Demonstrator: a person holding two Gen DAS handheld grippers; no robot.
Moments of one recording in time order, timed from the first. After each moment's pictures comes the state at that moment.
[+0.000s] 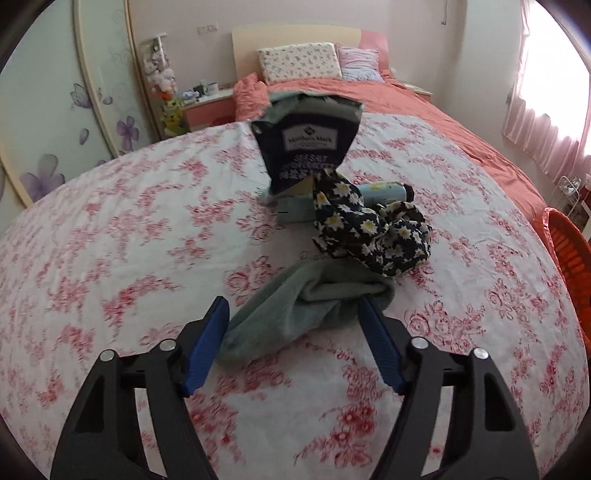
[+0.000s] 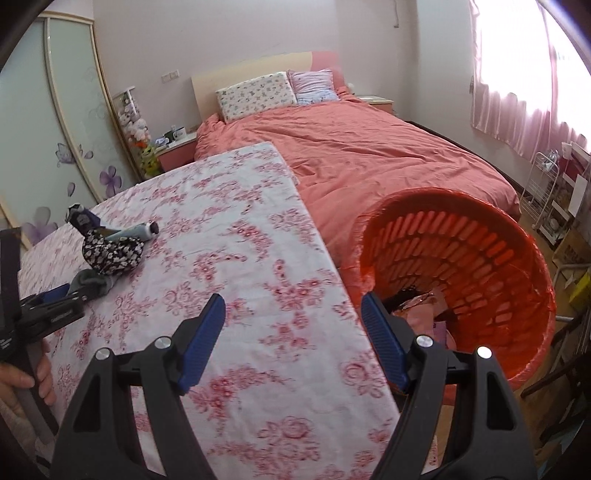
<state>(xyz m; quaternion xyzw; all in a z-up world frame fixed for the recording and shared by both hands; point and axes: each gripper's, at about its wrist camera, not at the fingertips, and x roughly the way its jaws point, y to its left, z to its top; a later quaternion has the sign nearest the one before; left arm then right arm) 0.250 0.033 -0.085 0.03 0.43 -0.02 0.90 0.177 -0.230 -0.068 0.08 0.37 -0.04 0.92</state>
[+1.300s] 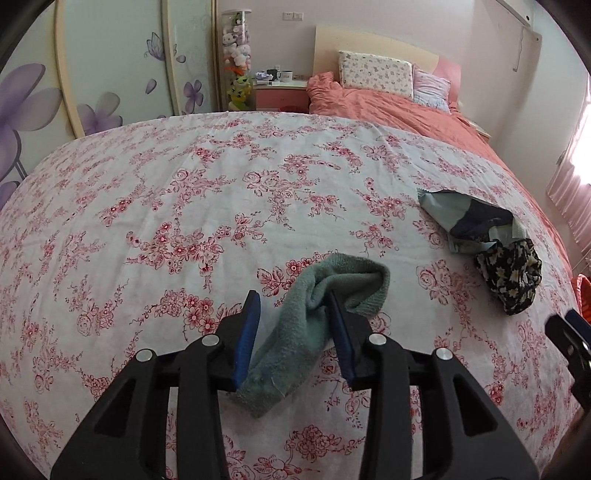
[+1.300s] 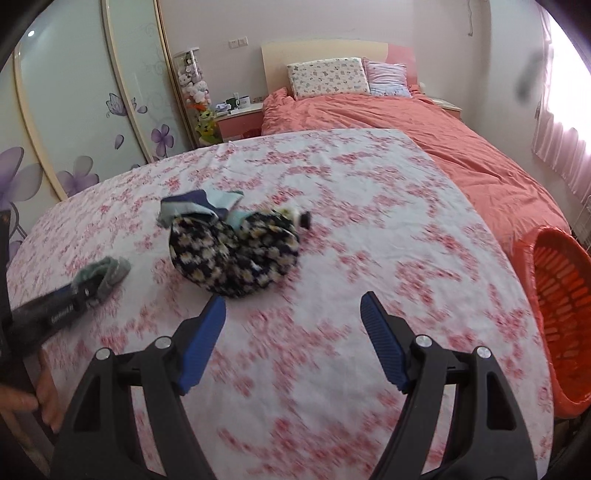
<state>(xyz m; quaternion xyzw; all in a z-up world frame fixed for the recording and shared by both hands) 0.230 0.155 -0.091 -0.06 0.42 0.08 0.90 0.240 -0.067 -0.083 0.03 0.40 0.06 0.91</state>
